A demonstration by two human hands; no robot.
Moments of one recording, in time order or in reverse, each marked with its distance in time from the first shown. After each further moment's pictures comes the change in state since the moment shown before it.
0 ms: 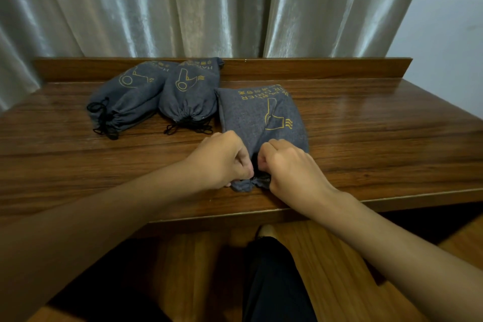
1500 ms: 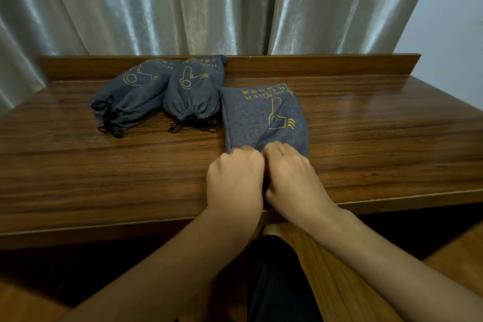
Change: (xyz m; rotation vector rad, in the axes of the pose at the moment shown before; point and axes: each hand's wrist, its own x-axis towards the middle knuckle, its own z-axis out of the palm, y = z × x) left_hand -0.023 0.044 0.049 0.543 0.485 -0.273; right_hand -0.008 -0.018 0.009 0.204 0.114 0.085
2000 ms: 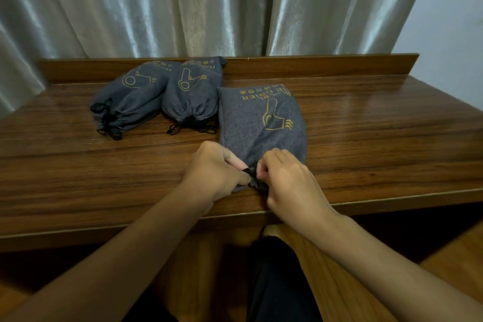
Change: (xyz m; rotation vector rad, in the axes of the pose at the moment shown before) left_hand 0.023 -0.044 -0.001 -0.907 -0.413 -0.354; right_hand -0.008 0.005 0.007 0.000 0.028 -0.029
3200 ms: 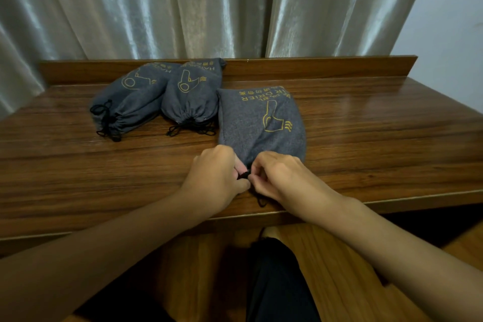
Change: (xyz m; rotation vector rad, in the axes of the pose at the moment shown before) left_hand -0.009 0.003 -0.005 0.459 -0.003 0.299; right_hand 0.017 0.004 -0.015 0.038 -0.216 -0.133
